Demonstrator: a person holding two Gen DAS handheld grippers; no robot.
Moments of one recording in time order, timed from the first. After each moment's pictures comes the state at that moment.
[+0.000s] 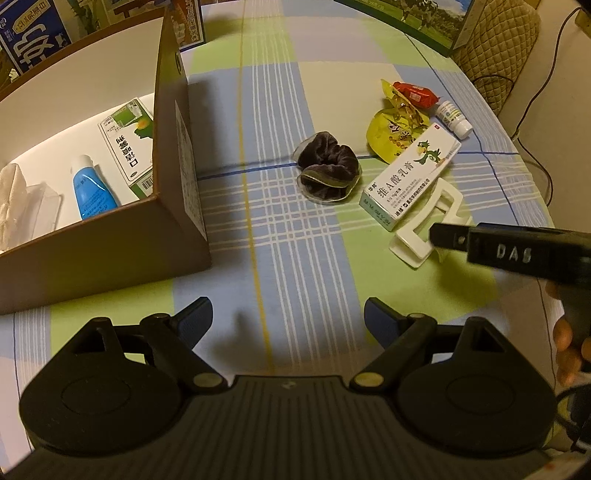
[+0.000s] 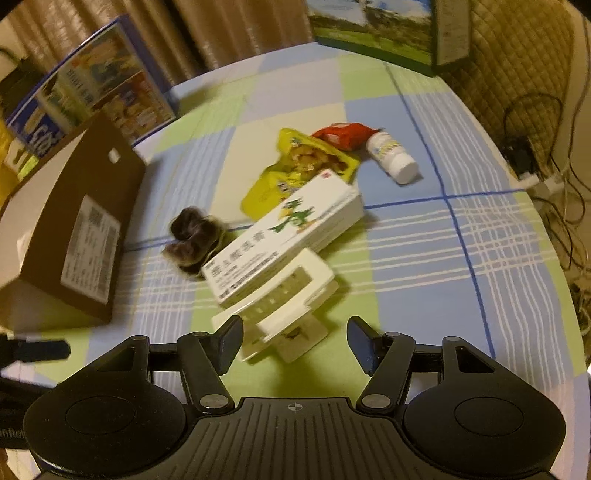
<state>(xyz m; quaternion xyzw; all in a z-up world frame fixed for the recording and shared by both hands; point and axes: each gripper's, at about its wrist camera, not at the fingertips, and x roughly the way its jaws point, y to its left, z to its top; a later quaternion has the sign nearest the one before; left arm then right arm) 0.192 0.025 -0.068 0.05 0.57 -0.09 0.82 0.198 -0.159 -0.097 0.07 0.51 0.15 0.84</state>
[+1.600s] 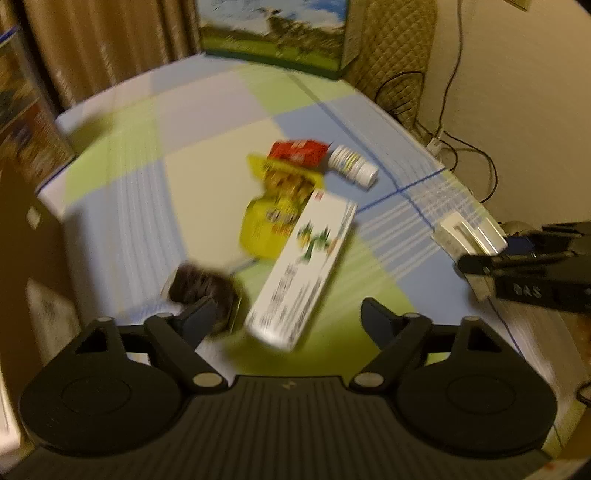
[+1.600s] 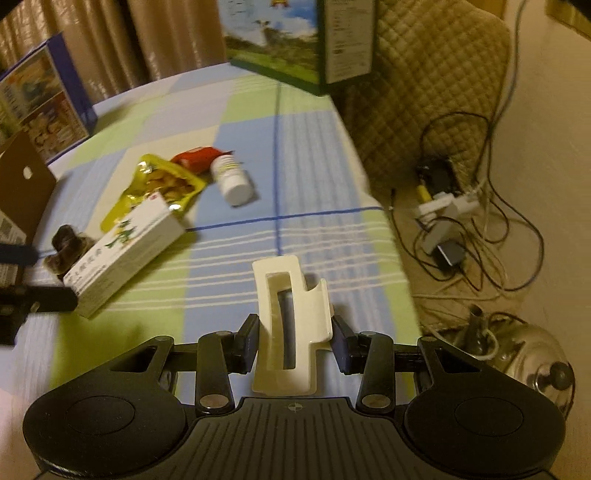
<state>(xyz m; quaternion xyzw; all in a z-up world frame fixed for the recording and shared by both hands) 0.248 -0.073 -0.073 0.13 0.48 -0.24 0.83 0.205 -0.256 -0.093 0.00 0.49 0.07 0.87</state>
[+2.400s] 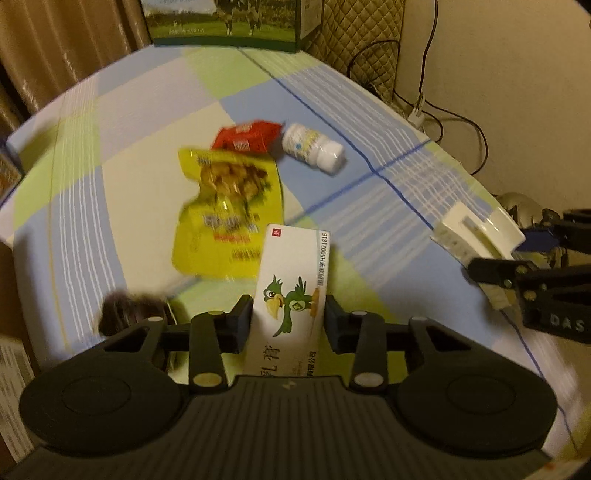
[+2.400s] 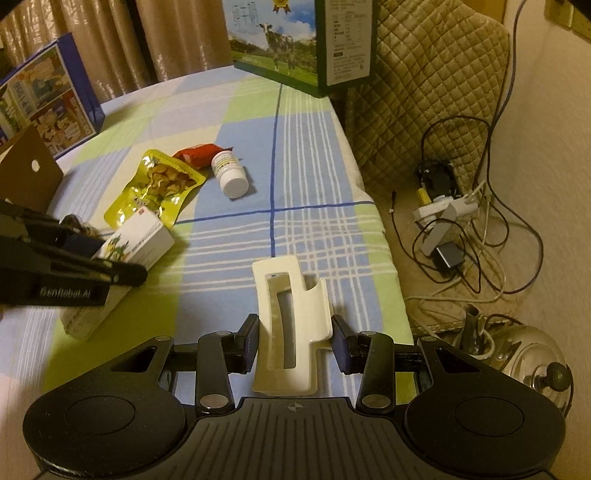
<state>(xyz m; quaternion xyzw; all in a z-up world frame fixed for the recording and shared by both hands) 0.250 -0.116 -0.111 0.16 0.50 -0.26 0.81 0.193 -0.263 -0.093 -0.01 0.48 0.09 0.87</state>
